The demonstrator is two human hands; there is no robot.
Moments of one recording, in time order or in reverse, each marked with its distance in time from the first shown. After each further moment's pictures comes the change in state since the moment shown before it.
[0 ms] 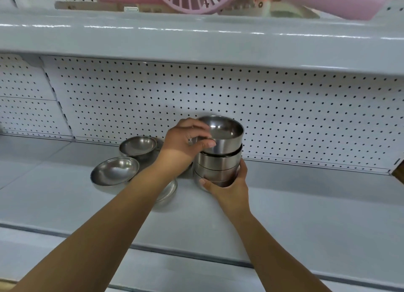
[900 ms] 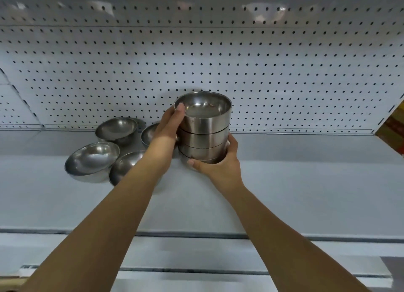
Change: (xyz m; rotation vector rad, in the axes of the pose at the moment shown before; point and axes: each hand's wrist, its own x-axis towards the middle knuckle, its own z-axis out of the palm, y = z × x) left_hand -0.012 -0.019 0.026 -0.501 0.019 -0.594; right_hand 0.002 0.000 -0.006 0.000 -0.008 0.057
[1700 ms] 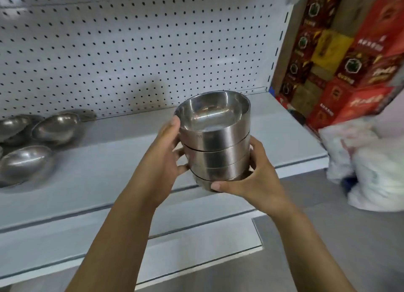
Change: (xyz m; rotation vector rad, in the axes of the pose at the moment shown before) left_hand -0.170 -0.004 0.220 -0.160 -0.387 -0.212; right_hand -0.163 -0.017 -0.305 -0.117 0.040 0.069
